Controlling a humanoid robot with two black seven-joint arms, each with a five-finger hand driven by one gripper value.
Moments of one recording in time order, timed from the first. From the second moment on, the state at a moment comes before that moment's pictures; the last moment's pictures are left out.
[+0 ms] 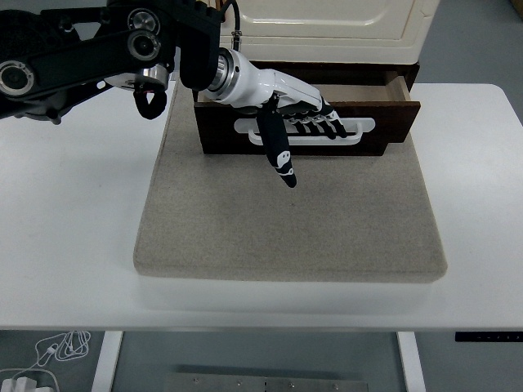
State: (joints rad) left arm -1.56 0.41 -0.16 -1.34 0.59 -0.47 0.43; right arm -0.01 0.00 -0.04 0.15 0.00 -0.01 -0.09
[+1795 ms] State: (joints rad) left arm -1.56 0.45 -0.16 -1.37 0.54 -0.51 0.43; right arm -0.01 0.00 -0.04 0.15 0.00 -0.01 -0.09
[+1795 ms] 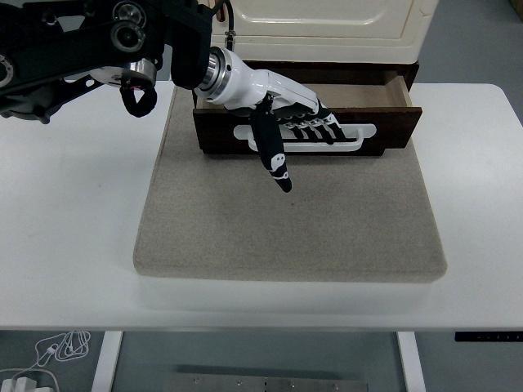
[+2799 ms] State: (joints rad) left arm -1.55 0.46 -0.62 -1.28 0.47 -0.55 0.26; right arm -0.01 0.00 -0.04 0.15 0.00 -0.01 -0.09
